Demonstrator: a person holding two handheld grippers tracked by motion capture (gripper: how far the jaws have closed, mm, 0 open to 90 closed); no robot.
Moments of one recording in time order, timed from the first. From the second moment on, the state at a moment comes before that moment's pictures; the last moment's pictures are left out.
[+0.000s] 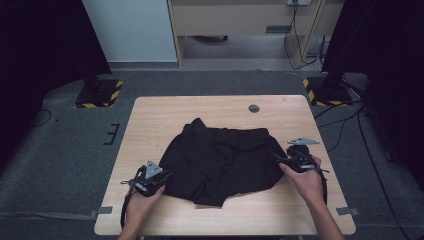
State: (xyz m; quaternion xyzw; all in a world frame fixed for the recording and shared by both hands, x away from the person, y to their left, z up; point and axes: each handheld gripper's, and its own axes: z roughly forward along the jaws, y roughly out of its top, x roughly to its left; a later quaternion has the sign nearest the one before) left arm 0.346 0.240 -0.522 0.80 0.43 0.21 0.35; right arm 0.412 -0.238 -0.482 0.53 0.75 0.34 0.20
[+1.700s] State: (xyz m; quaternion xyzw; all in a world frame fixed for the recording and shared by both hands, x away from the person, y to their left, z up) left arm 0.343 0.255 -0.511 0.79 0.44 0.24 0.37; right arm 0.438 -0.035 -0.465 0.35 0.85 0.36 0.16
